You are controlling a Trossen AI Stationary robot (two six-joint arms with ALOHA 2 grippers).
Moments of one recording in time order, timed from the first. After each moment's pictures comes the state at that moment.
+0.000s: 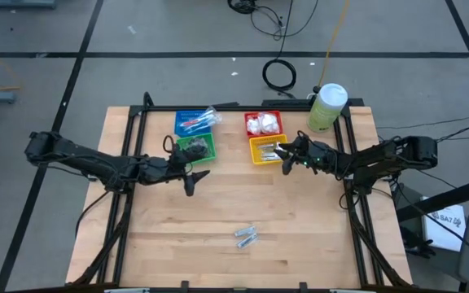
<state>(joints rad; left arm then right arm) -0.16 1.02 0.49 0.22 -0.46 -0.30 -0.29 1.34 0.19 0.85 0.22 0.31</state>
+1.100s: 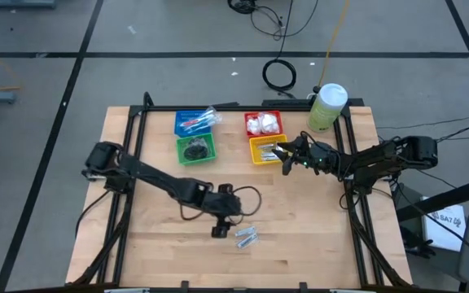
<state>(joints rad) -0.29 1.81 1.17 -0.26 -0.01 -0.17 -0.27 1.34 0.19 0.93 0.21 0.30</state>
